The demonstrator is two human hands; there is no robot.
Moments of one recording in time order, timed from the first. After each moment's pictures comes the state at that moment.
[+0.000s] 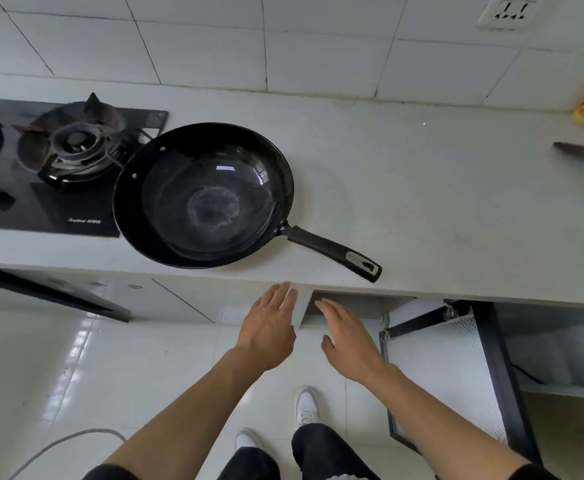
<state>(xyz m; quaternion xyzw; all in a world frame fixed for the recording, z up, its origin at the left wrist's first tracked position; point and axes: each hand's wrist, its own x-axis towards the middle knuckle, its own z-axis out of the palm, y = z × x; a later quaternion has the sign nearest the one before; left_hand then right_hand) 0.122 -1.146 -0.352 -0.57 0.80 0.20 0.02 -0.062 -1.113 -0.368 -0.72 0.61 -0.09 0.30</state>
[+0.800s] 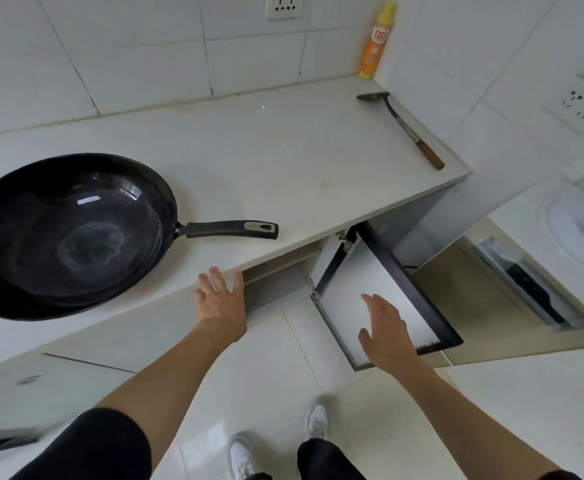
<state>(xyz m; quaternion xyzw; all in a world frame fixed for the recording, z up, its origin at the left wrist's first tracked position) 0.092 -1.157 -0.362 -0.45 0.86 0.07 0.22 -0.131 -0.944 -0.352 -0.41 0.89 -0.08 0.19</state>
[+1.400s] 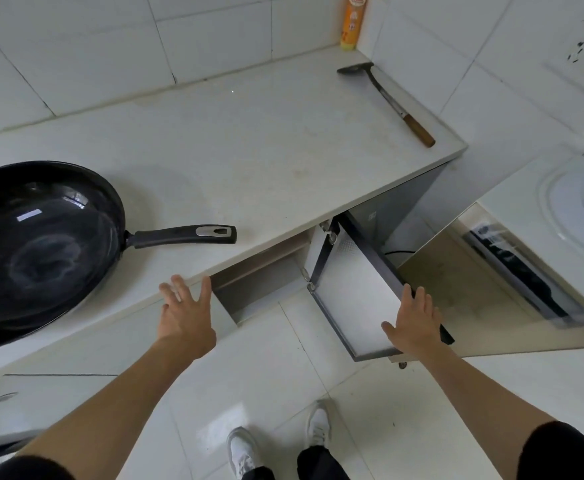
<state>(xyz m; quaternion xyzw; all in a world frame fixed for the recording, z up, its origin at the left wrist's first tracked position) 0.075 -1.154 -0.374 -0.48 0.85 0.05 0.22 -0.251 -0.912 -0.402 -0.29 0.93 0.05 0.21</state>
